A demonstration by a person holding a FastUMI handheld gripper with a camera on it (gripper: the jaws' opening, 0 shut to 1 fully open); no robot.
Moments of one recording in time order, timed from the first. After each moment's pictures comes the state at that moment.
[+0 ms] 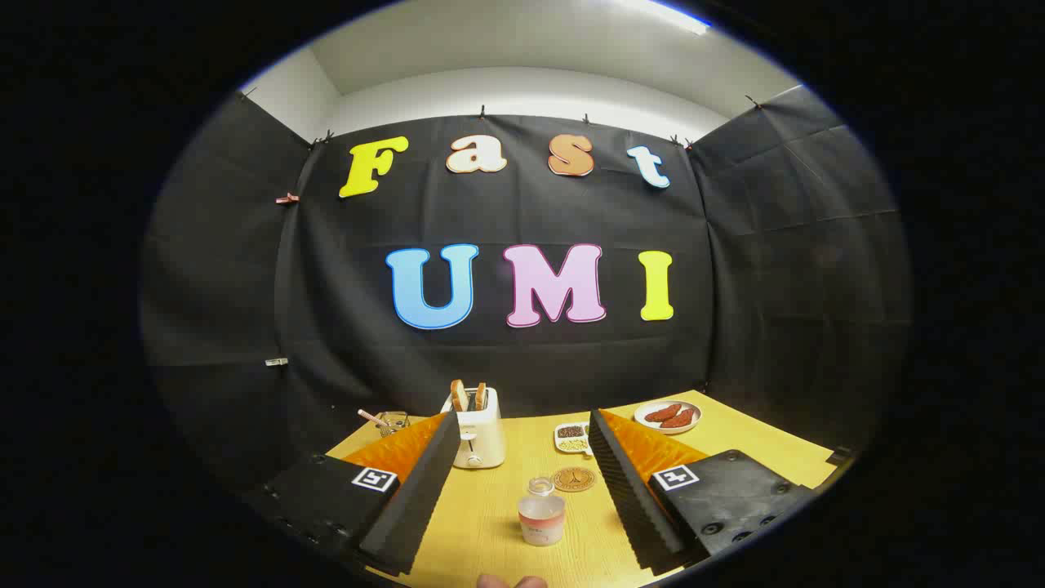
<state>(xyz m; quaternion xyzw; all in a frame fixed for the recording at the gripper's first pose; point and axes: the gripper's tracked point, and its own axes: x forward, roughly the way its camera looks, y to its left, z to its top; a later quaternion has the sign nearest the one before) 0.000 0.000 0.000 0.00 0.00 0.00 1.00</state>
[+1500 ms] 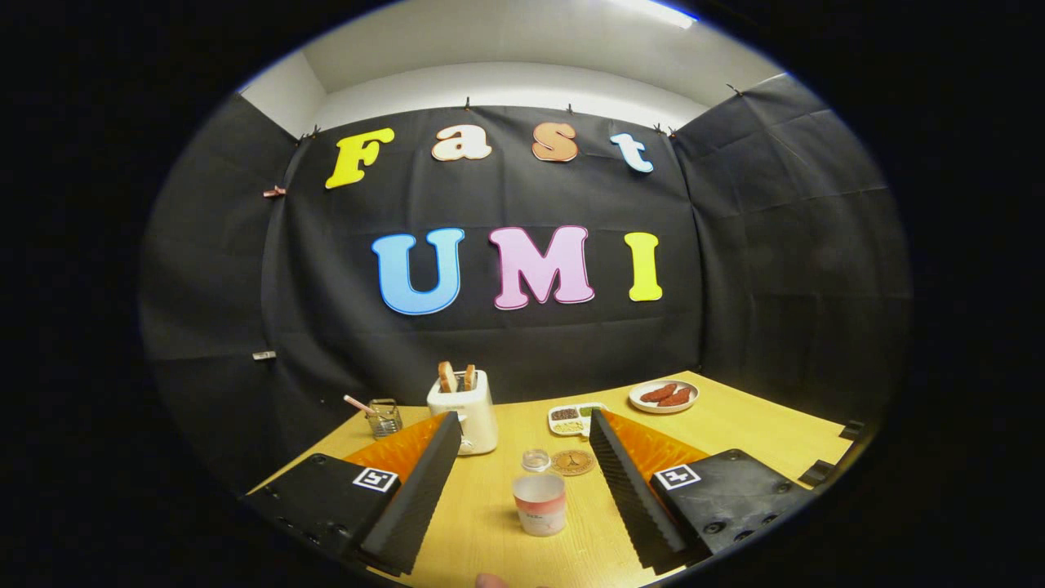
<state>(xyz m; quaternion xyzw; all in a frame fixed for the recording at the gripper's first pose) 0.007 -0.010 -0.069 -0.01 0.01 -0.03 1.00</state>
